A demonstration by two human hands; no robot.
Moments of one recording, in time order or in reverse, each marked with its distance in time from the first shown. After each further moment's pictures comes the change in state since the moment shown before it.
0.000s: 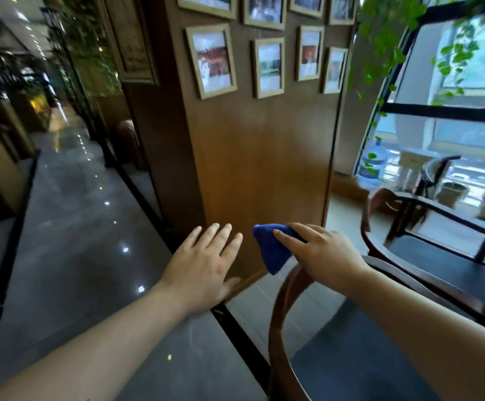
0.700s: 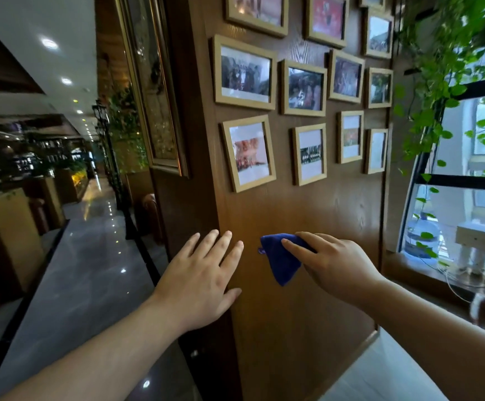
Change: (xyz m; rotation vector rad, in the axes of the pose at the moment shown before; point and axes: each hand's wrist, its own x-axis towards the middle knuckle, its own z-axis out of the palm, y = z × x) left_hand 0.215 -0.255 -0.004 0.186 0.196 -0.094; right_hand 0.334 0.108 0.020 -0.125 0.370 -0.070
